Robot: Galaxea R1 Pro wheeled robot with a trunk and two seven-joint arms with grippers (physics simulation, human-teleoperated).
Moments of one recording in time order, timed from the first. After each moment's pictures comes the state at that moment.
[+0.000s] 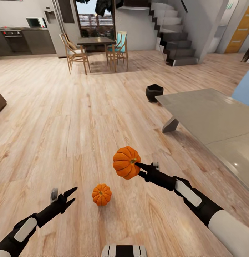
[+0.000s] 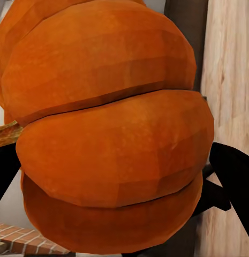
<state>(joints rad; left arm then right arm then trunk) -0.50 0.31 0.00 -0.52 1.05 0.54 -0.79 -0.74 -0.28 0.68 -0.89 -1.46 0.60 0.90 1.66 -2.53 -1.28</state>
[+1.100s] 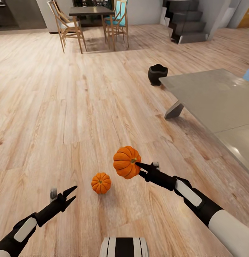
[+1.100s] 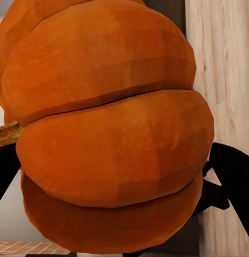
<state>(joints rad) -0.50 0.31 0.00 -0.52 1.04 0.54 -0.88 -0.74 -0.29 0.68 -0.89 -1.46 0.60 0.91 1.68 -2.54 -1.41</state>
